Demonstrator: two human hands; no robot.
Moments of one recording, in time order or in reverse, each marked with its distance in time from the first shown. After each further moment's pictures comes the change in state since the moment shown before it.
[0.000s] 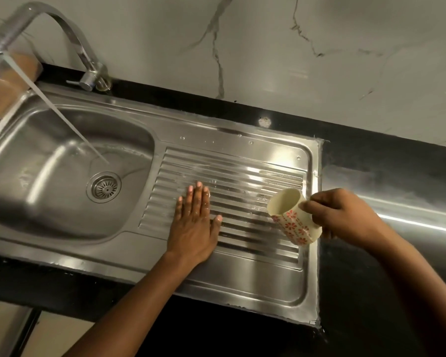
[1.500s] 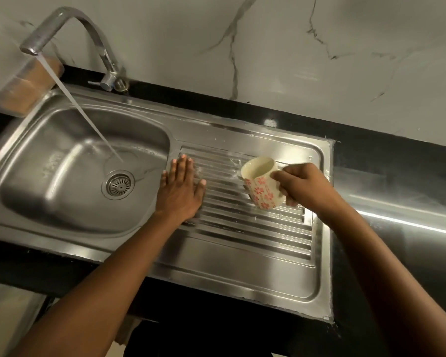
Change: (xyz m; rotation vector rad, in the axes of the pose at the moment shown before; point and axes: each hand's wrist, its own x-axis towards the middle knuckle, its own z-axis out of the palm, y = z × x) left_hand 0.056 -0.076 -0.035 0.004 0.046 -0.103; right_hand 0.045 -0.058 0.045 0.314 0.038 -0.087
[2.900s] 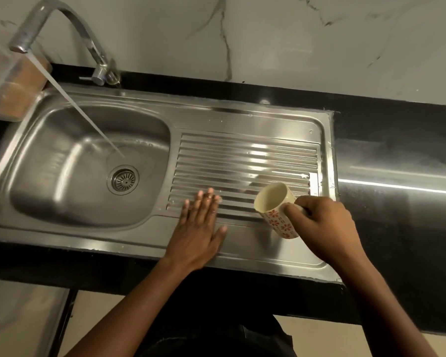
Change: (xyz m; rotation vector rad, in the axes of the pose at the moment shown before) left_hand -0.122 0.002 0.028 0.025 -0.134 0.327; right_hand -0.116 0.015 0.052 -0.291 0.236 0.061
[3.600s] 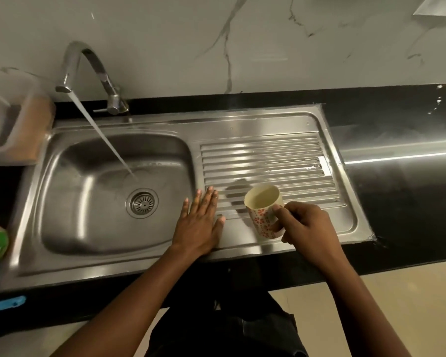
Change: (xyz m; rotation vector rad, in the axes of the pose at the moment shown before) left_hand -0.003 -0.121 -0.032 0.043 -0.012 0.152; right_hand -0.071 -0.121 0.092 0.419 0.152 0.191
